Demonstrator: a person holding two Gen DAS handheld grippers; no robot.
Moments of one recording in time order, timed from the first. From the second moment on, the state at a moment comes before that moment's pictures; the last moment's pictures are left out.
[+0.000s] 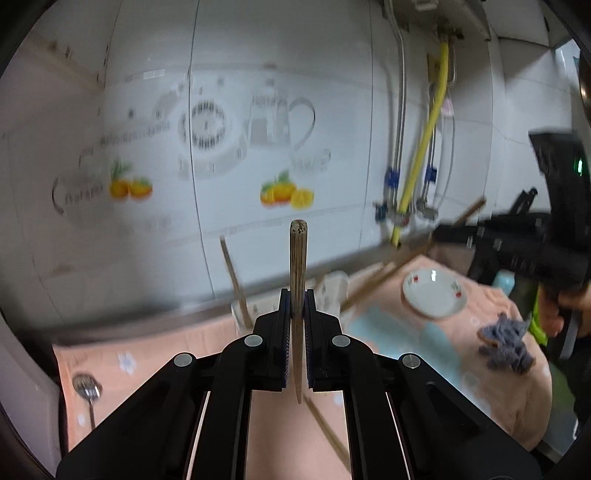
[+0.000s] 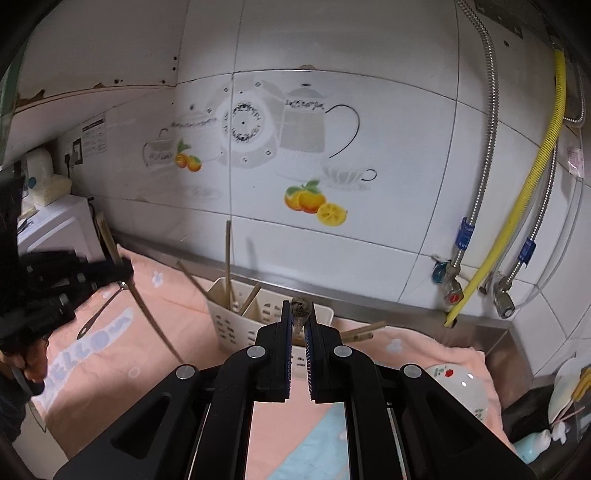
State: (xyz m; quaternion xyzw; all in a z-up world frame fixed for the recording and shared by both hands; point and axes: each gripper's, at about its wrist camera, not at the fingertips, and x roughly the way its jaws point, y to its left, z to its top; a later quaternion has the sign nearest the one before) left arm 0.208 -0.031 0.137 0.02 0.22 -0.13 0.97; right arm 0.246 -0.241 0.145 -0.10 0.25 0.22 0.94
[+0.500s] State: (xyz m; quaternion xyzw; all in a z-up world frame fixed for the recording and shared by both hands) left arm 0.287 -0.032 0.174 0.03 0.16 -0.07 0.98; right arm 0.298 -0.229 0.132 -0.09 0.29 0.22 0.93
